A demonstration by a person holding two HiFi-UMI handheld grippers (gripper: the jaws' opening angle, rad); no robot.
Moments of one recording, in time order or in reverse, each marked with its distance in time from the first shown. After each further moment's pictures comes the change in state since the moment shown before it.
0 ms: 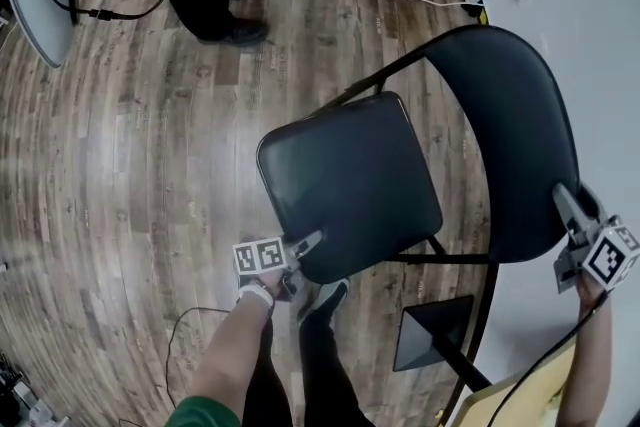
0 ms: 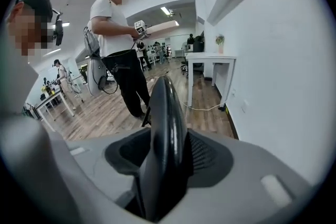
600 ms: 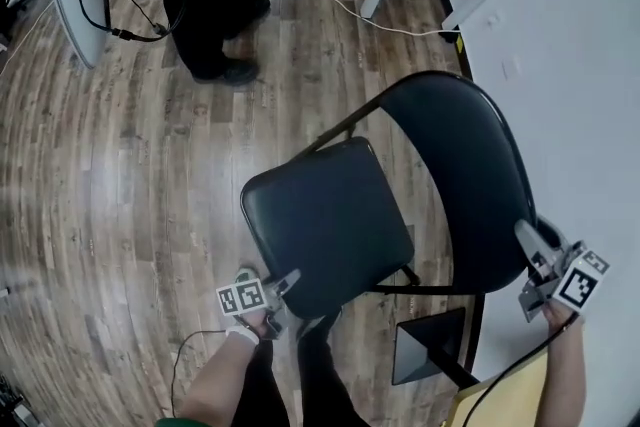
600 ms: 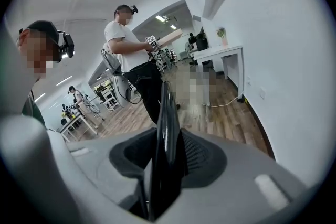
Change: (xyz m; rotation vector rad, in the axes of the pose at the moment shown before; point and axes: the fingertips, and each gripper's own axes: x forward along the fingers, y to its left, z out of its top) left arm -0.074 -0.034 -0.011 -0.083 -0.021 0.018; right arm -0.040 0.063 0.013 0.160 -0.063 0.215
